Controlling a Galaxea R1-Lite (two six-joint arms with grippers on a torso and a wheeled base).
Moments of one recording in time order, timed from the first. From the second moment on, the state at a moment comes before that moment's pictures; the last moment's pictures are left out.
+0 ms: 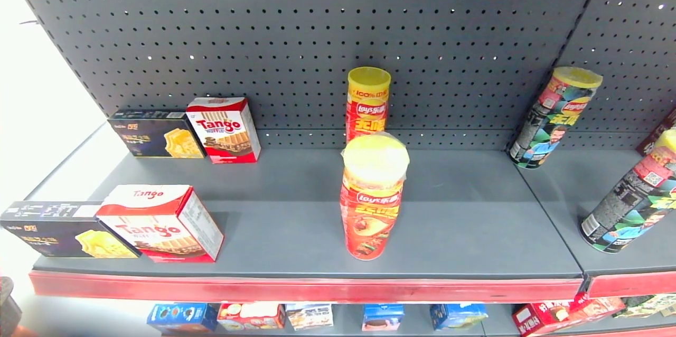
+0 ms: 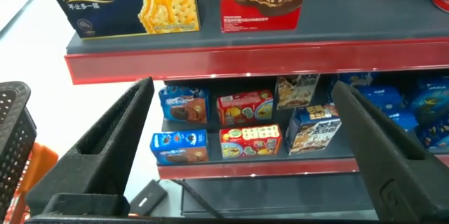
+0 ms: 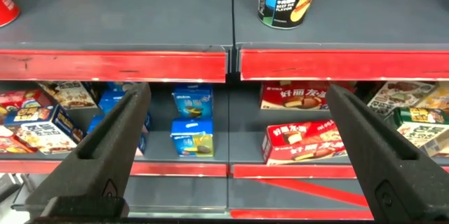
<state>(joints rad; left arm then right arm) 0.00 0.00 0.00 0.00 -0.03 0.03 0.00 0.00 0.00 0.00 0.01 0.00</state>
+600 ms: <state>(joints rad) 0.00 0.00 0.00 0.00 -0.03 0.02 0.00 0.00 0.00 0.00 0.01 0.01</state>
